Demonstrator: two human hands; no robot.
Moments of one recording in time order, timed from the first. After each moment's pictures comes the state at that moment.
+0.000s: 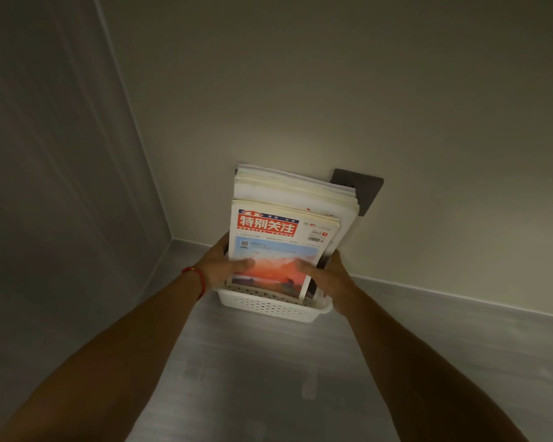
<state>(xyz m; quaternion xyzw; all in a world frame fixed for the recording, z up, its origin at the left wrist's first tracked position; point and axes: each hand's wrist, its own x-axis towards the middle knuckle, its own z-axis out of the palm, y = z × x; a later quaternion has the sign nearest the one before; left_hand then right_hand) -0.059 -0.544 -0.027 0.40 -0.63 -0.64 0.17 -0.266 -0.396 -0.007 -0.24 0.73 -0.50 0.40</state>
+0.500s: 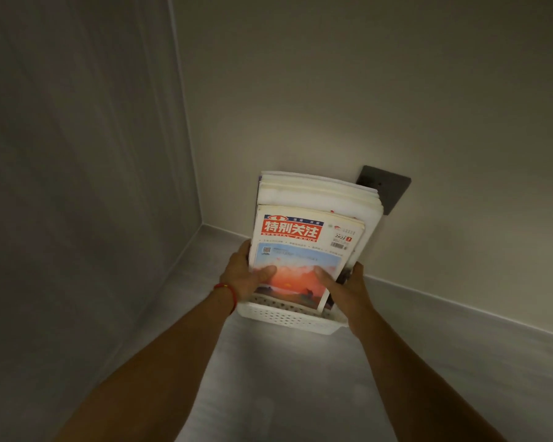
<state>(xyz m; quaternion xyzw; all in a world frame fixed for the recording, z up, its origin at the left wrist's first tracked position) -0.040 -0.470 -0.032 0.43 -0.63 -0.59 0.27 -0.243 -0.355 -0.025 -0.26 0.72 -0.54 0.36</state>
